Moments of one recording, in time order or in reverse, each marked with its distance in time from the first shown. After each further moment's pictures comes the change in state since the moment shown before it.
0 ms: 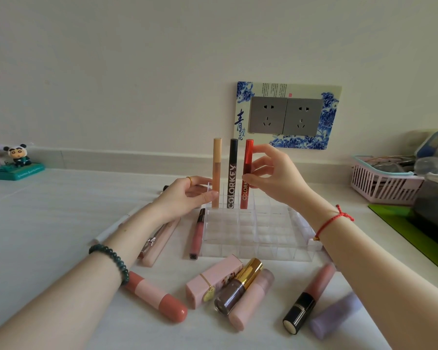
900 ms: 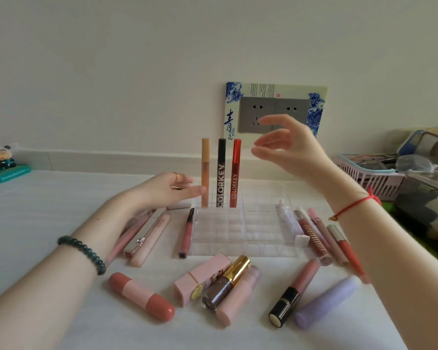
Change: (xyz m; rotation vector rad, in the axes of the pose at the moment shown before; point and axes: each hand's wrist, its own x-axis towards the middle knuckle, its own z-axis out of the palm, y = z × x) left_hand -0.005 0.026 -0.022 0.291 -0.131 -0.123; right_hand -0.001 -0.022 -0.052 0.010 0.081 -0.062
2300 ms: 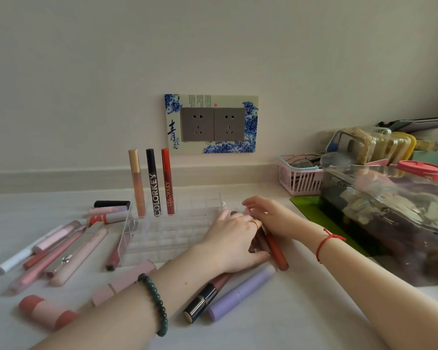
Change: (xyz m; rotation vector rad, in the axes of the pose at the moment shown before) left_hand -0.006 0.135 0.186 0.719 -0.069 0.511; right_hand -0.080 0.115 -0.055 -0.255 -0.256 0.303
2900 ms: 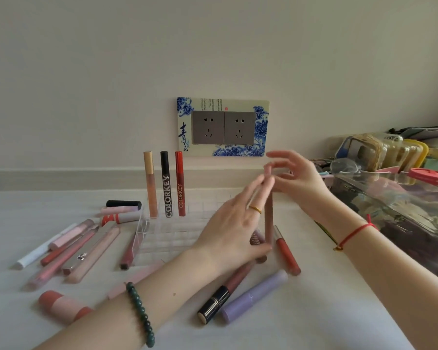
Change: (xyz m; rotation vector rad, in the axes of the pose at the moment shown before) left_hand -0.025 -0.008 -0.027 -0.223 0.331 0.099; right_hand -0.011 -0.061 -0.045 0.524 0.324 -0.153
